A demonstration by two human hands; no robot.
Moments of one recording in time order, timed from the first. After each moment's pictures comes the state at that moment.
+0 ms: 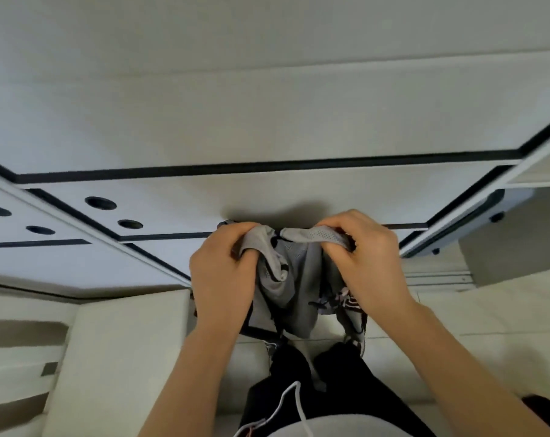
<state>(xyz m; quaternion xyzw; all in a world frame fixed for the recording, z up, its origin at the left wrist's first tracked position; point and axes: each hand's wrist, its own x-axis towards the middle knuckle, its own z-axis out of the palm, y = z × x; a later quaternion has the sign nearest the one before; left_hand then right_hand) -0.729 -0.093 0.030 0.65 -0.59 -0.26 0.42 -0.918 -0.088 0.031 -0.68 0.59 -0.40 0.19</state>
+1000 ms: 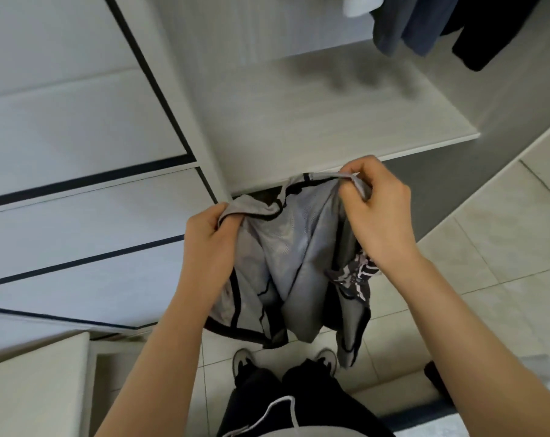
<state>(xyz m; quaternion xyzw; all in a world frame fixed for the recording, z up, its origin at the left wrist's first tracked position) -1.073 -0.054 0.049 0.54 -0.61 -0.43 0.39 -1.285 -0.014 0.051 -0.50 0.70 -0.50 0.13</state>
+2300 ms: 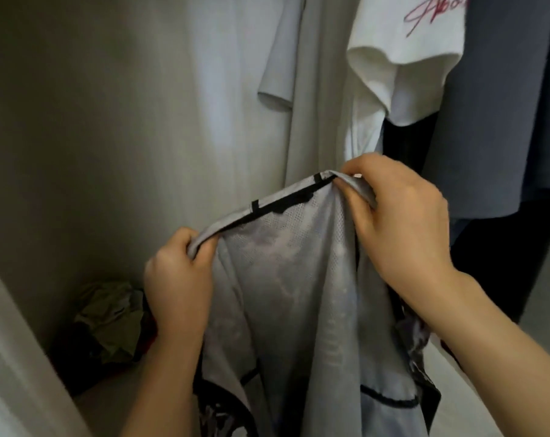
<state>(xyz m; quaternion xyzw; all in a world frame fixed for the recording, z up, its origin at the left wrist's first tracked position) -1.199 -0.313 0.248 0.49 -0.61 -0.01 0.62 -1.420 -0.233 0.321 -0.63 0.52 -0.50 -0.27</state>
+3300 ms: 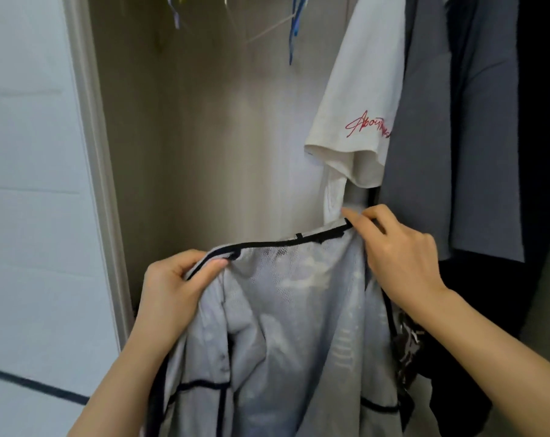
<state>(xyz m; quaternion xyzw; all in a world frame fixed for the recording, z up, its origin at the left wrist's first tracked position) -1.234 -0.156 0.290 0.46 -0.62 -0.02 0.63 -1.530 -0.213 0.332 -0.73 0.43 -0.39 -0.37</state>
